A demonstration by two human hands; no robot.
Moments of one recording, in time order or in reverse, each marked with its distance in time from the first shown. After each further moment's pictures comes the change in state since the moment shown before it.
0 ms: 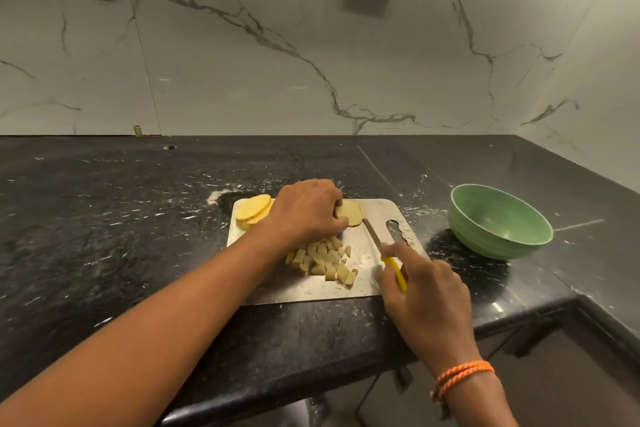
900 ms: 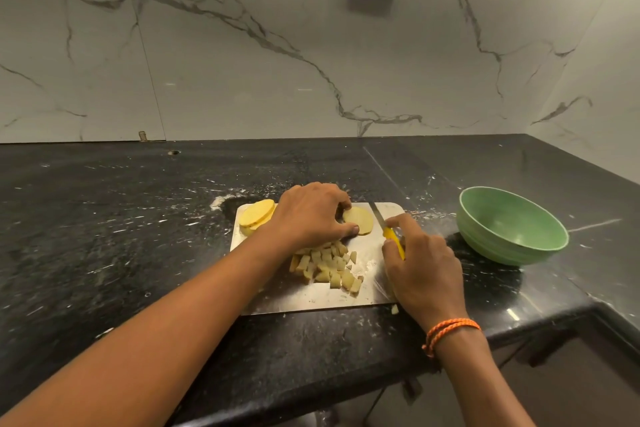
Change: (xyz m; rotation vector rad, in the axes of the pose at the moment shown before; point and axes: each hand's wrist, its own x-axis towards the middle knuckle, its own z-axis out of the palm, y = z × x) left_hand 0.004 -0.004 0.000 -0.005 0.012 0.034; right_hand 0.047 0.002 0.020 0.063 -0.012 0.066
